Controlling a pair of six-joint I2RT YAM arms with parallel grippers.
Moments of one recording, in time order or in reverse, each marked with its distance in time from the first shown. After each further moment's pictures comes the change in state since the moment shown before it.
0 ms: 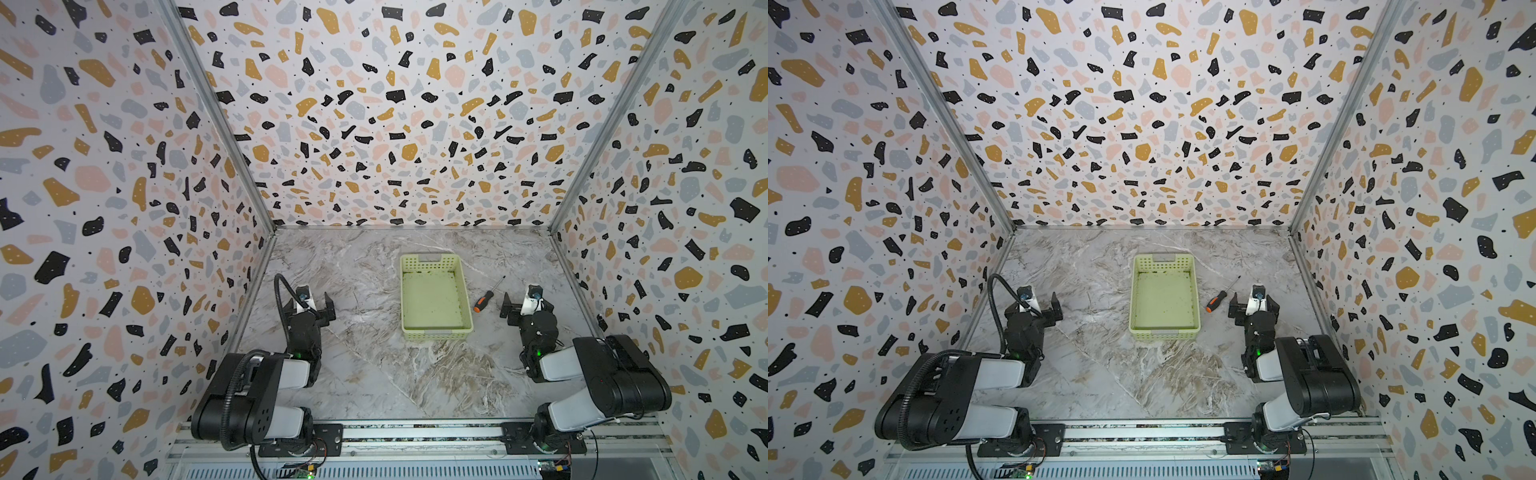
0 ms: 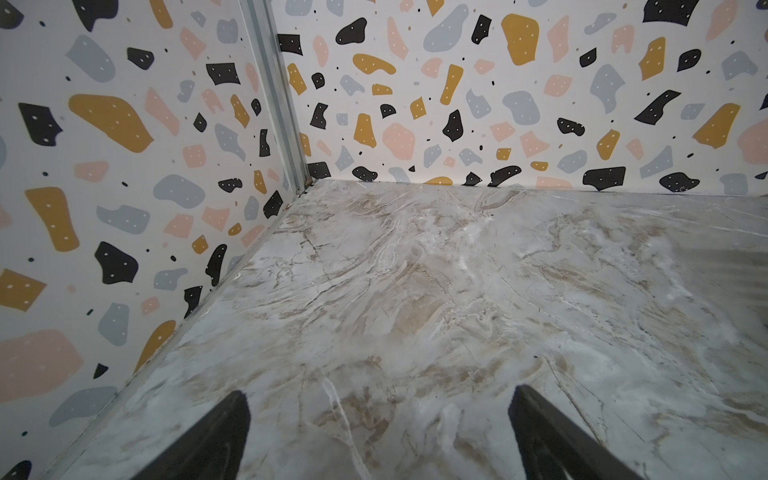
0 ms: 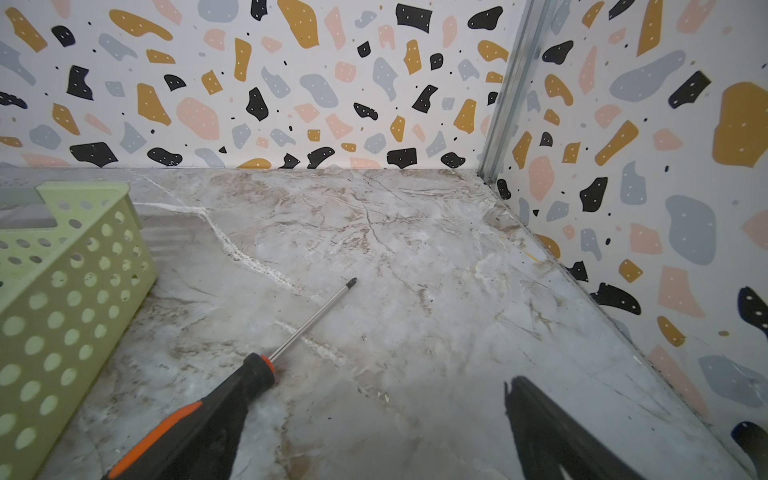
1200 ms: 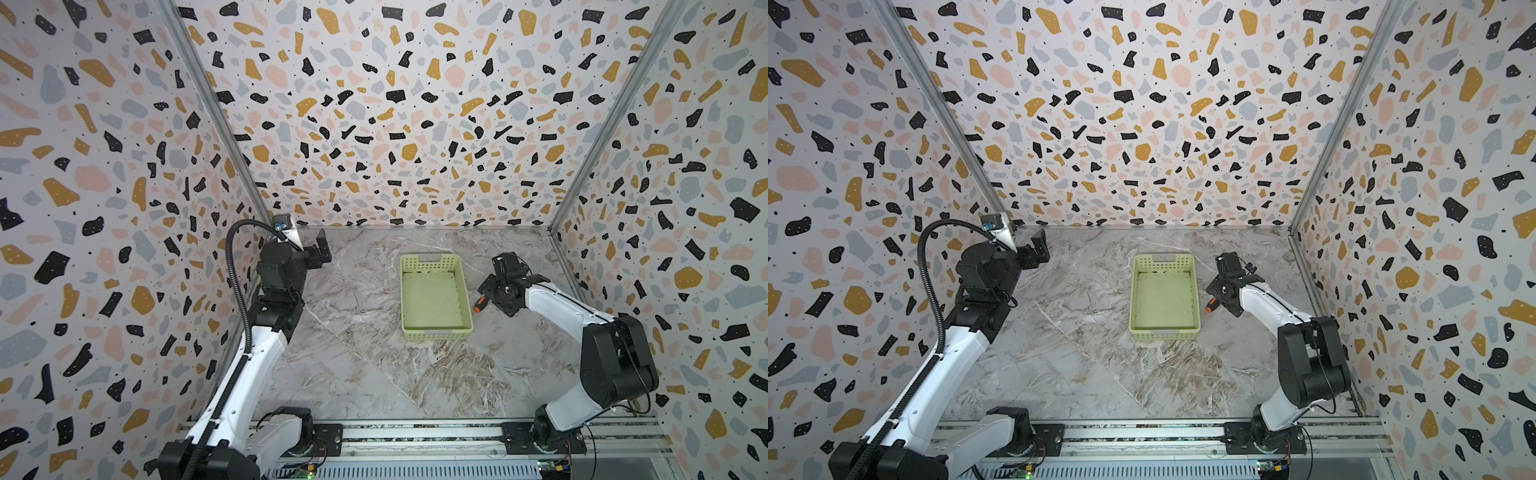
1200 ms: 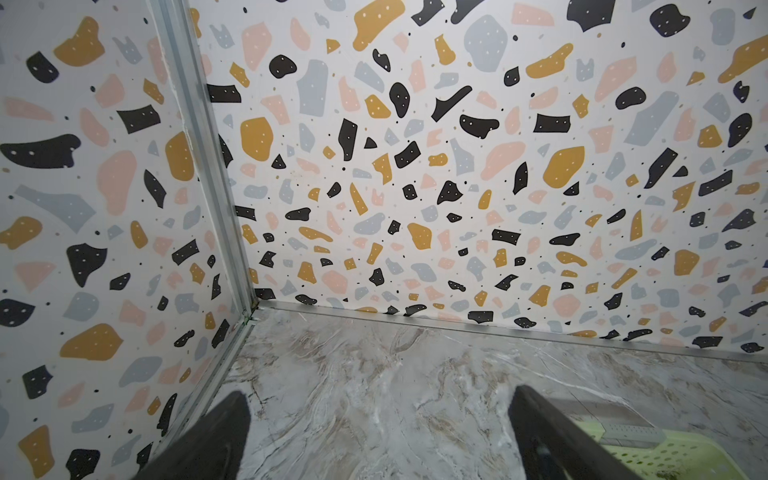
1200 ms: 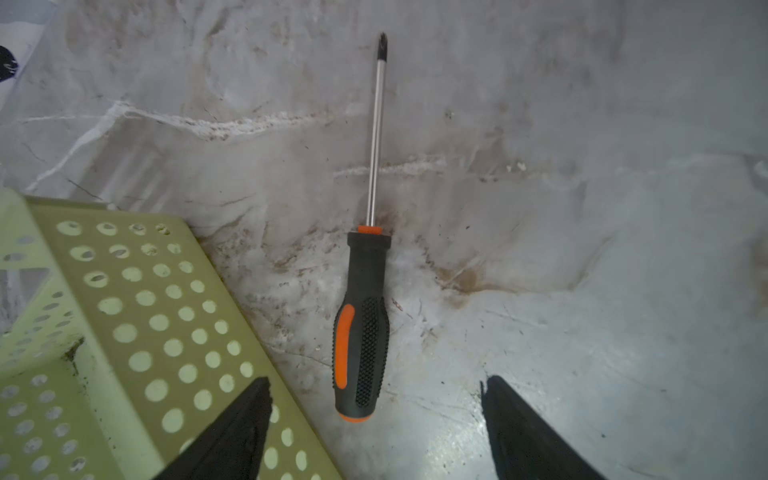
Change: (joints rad) left arm -0.014 -0.301 0.771 -0.970 0.179 -0.100; right arm 0.164 0.123 0.860 -1.656 -0.076 0.988
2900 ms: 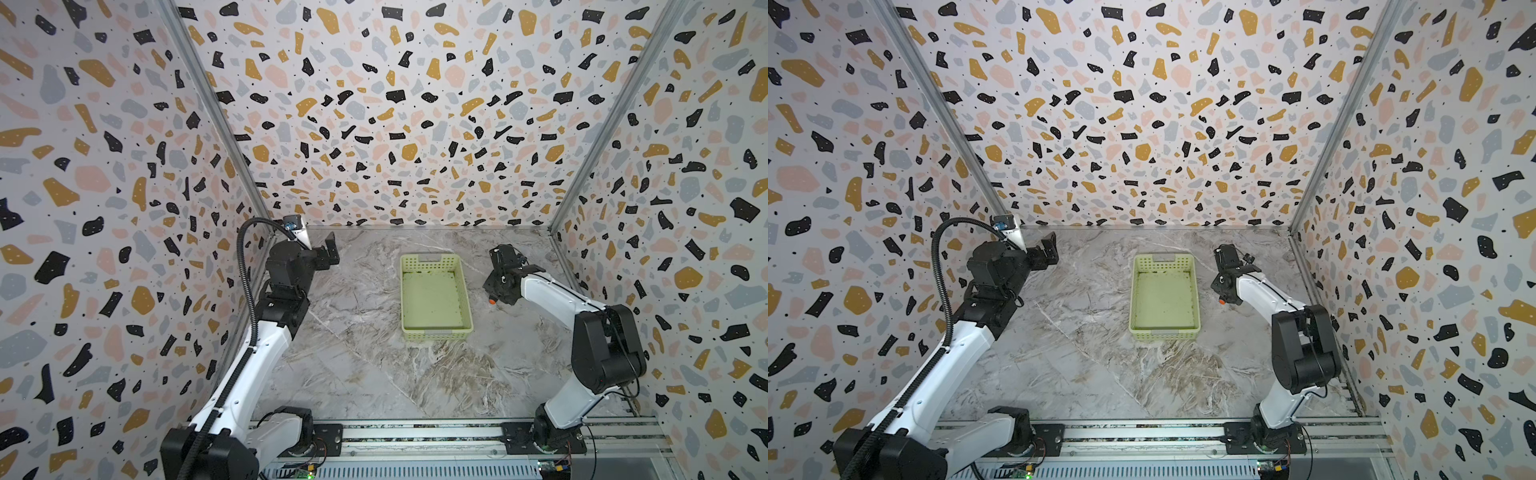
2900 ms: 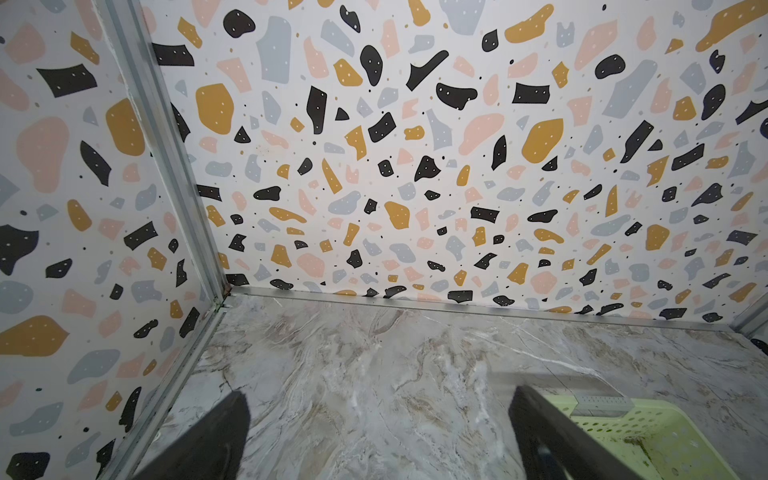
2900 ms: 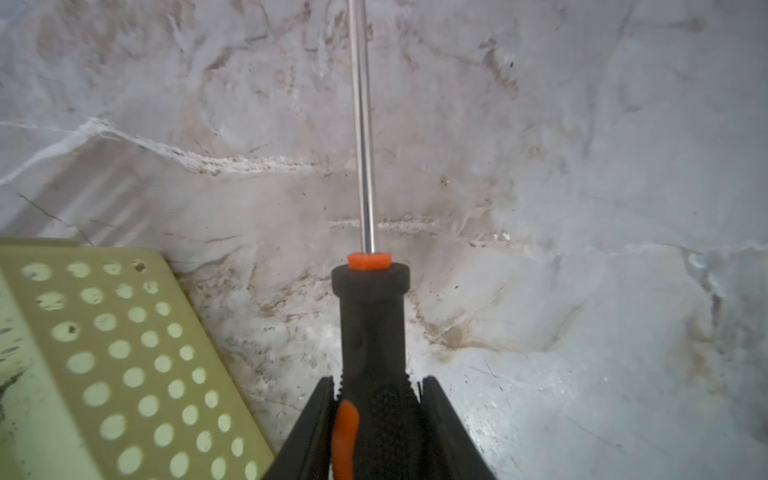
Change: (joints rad) left arm -0.030 0.037 0.000 -0.008 0.011 -0.014; right arm -0.008 0.035 0.113 -0.061 0.103 -0.157
